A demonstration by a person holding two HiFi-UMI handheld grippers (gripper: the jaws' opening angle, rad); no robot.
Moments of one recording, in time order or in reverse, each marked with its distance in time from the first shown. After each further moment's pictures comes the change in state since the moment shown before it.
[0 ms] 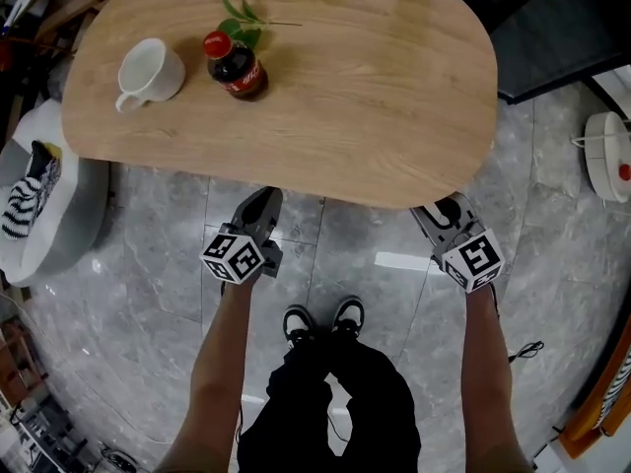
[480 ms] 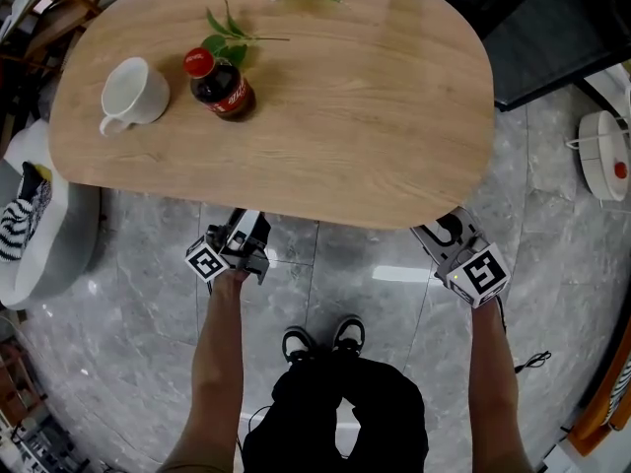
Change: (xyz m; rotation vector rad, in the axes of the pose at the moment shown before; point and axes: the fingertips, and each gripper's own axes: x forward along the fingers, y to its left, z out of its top) left arm 0.010 0.028 0.033 -0.399 -0.266 -0.449; right arm 0.002 -0.001 0.001 -0.058 -0.018 0.035
